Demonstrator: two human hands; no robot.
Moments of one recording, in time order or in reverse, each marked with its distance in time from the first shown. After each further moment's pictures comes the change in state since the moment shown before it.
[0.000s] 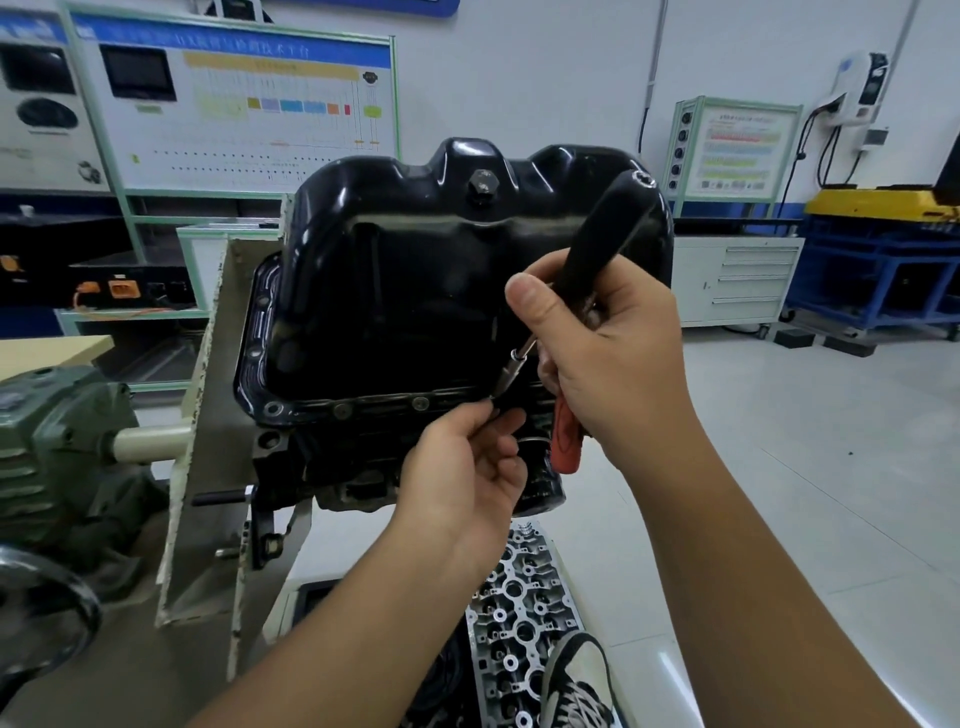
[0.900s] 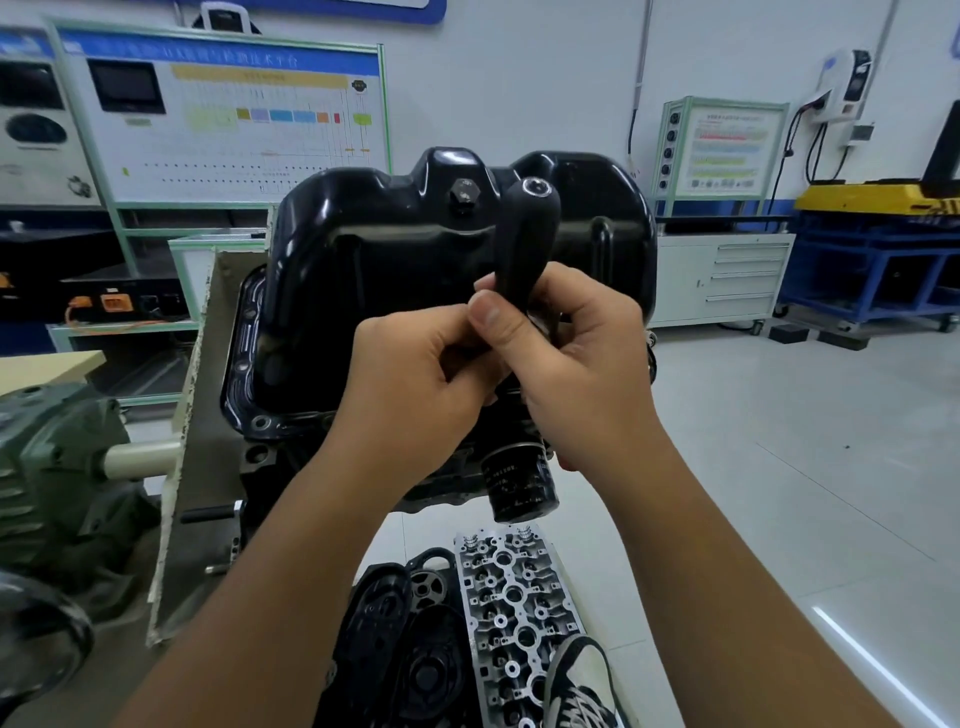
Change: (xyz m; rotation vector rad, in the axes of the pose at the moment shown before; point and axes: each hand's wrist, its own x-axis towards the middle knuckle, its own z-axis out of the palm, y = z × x) left_hand -0.015 0.066 0.019 1.209 -0.413 1.376; right_hand -0.008 -0.002 0.006 -0.038 -0.037 -0.081
